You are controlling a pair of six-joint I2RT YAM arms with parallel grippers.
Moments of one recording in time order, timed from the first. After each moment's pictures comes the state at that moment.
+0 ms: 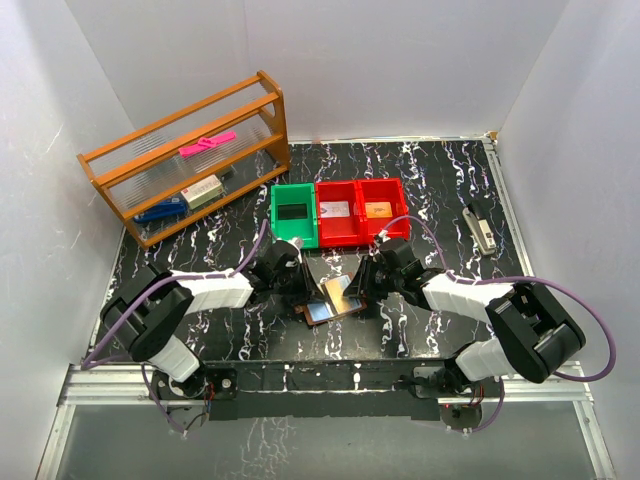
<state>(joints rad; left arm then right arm) -0.78 1.57 0.63 0.13 0.27 -0.99 0.58 1.38 0.50 0.09 -0.30 0.78</state>
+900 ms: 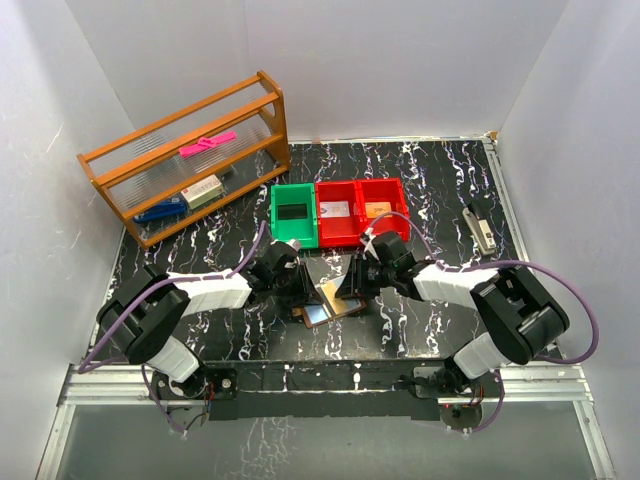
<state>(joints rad) -0.78 1.54 0.62 0.05 0.24 -0.97 0.58 1.49 0.58 0.08 -0.45 0.69</state>
